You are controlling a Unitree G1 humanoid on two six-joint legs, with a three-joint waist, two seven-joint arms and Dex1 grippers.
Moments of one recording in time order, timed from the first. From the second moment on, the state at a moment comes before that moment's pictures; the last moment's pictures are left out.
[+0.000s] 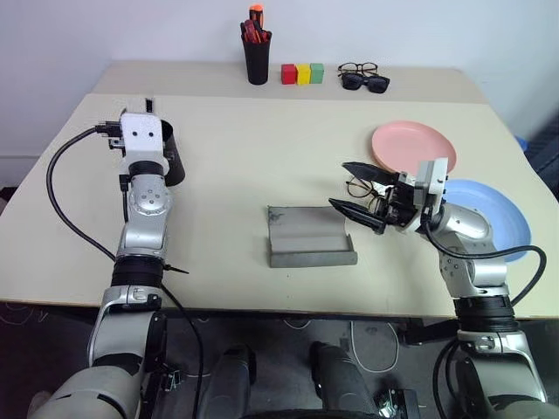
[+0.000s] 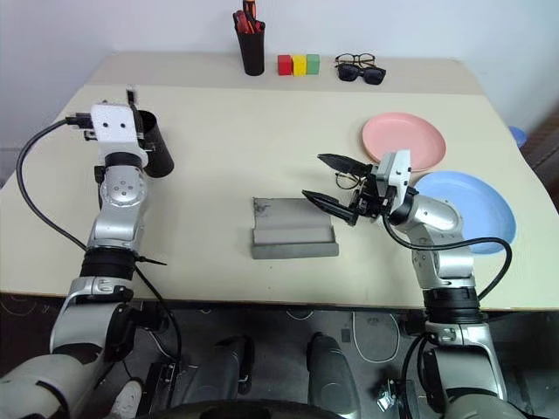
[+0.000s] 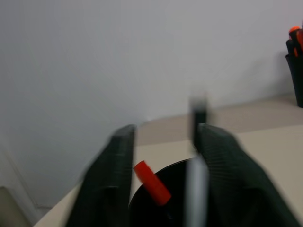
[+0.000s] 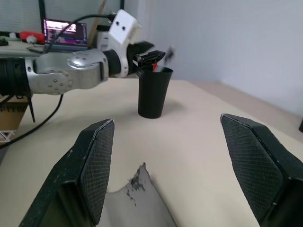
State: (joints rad) left arm -0.69 0.34 0.14 0.47 0.13 -0.13 0.26; right arm -0.43 -0.49 -0.10 0.07 0.52 0.02 1.14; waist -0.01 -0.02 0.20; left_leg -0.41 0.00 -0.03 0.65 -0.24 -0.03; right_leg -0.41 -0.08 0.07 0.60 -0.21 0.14
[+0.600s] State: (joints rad) left arm -0.70 0.47 -0.18 -0.05 -0.42 0.75 -0.71; right arm -0.04 -0.70 -0.31 -0.18 0.62 0.26 1.05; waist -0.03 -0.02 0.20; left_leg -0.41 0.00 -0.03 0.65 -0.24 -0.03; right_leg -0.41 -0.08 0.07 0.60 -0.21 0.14
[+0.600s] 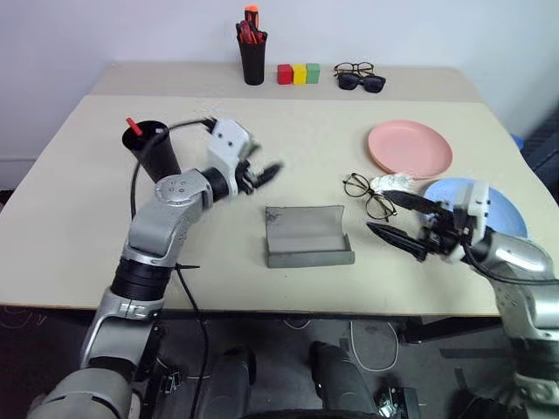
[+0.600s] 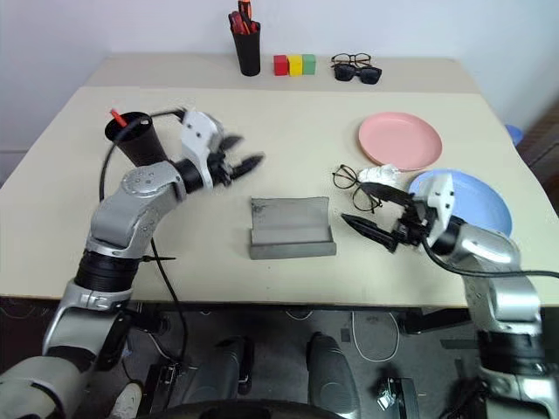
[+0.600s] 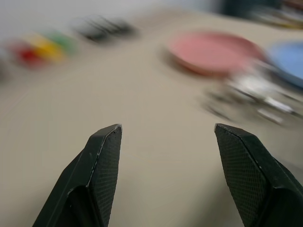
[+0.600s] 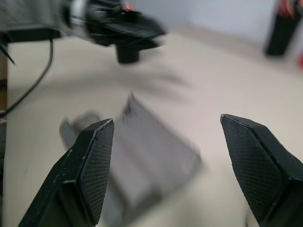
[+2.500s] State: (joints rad) left arm -0.96 0.40 -0.65 0.21 -0.07 0.77 -1.24; right arm 0.33 -0.61 -0.52 -0.47 0.60 0.25 0.85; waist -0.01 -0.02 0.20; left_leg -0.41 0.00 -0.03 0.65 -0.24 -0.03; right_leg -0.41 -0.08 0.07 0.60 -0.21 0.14
